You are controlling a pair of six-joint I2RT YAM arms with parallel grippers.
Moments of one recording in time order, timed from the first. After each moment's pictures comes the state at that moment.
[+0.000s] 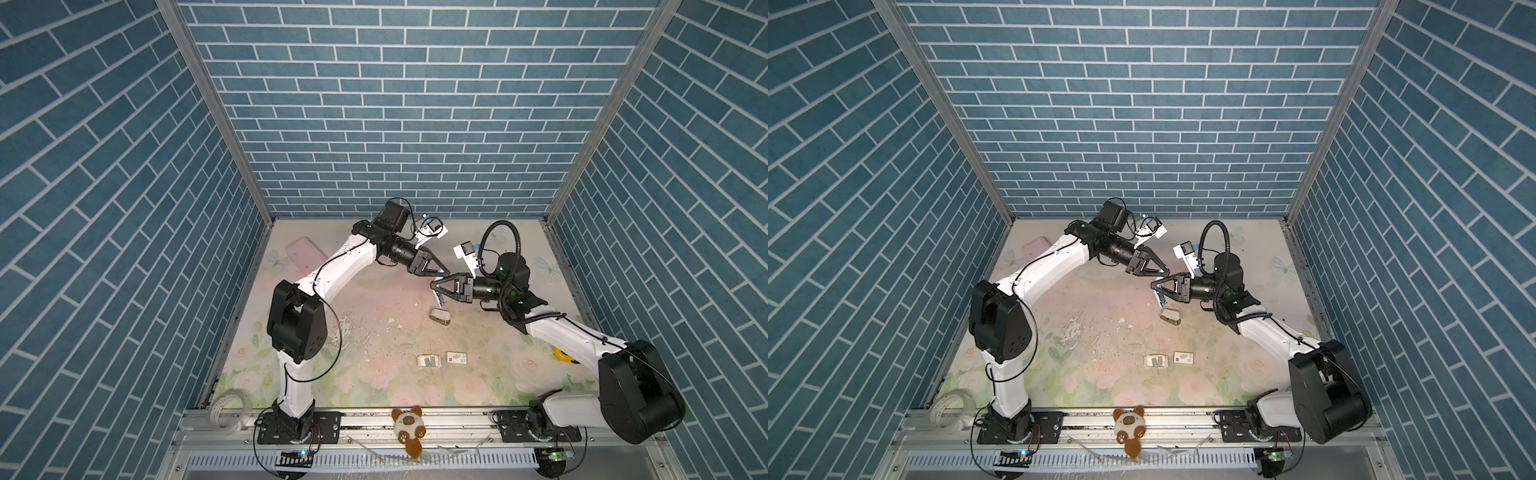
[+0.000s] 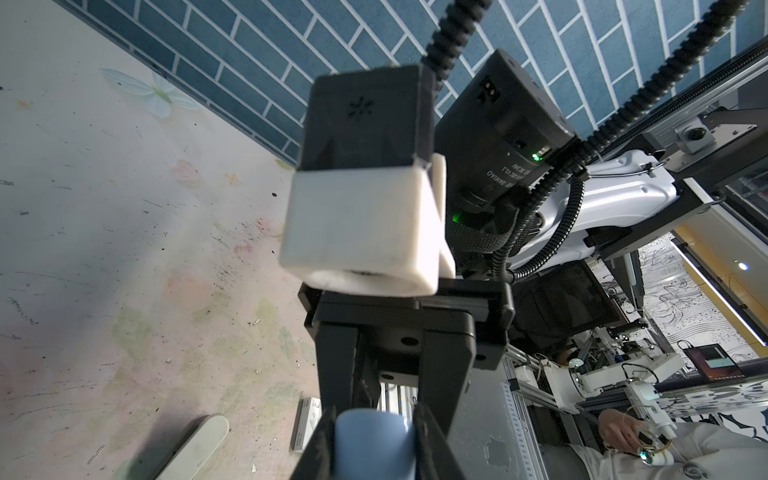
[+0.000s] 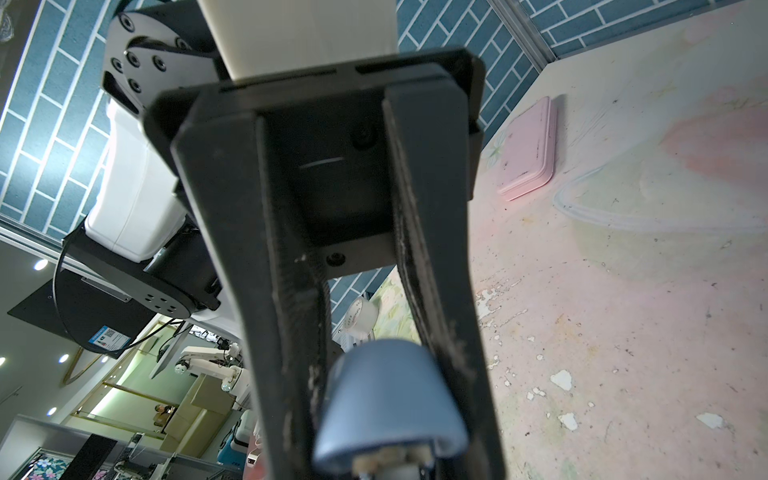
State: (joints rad) left arm -0.56 1.94 1.81 -0.80 1.20 0.14; right arm 0.45 1.35 0.73 0.47 -1.05 0.73
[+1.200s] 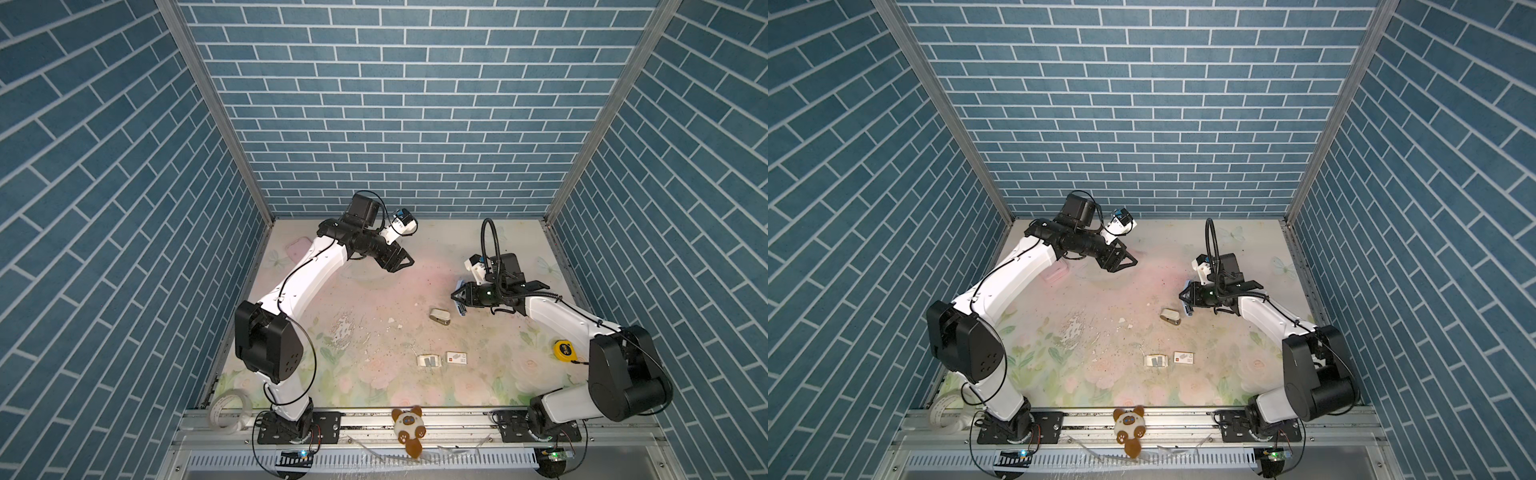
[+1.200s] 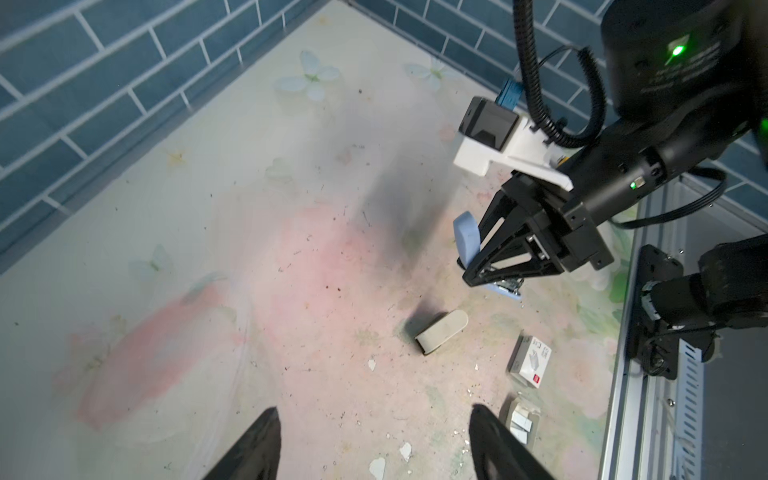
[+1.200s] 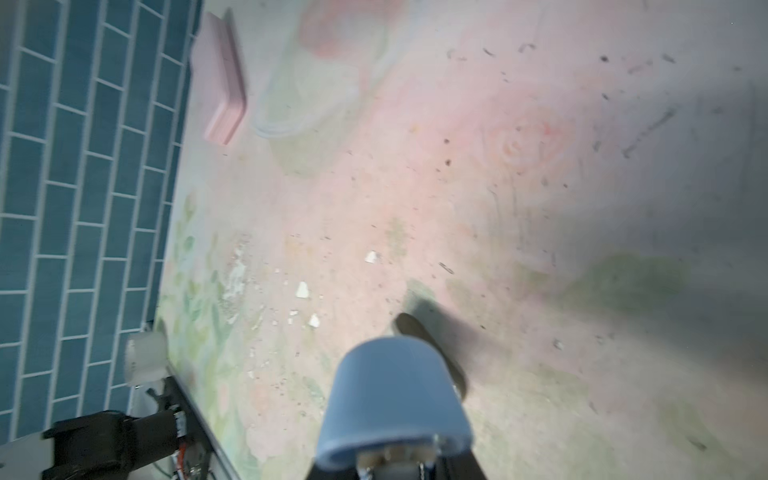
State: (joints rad) left arm -0.44 1.73 1.67 -0.85 0.54 0.35; right arm 0.36 1.47 0.87 -0.35 -0.52 0.32
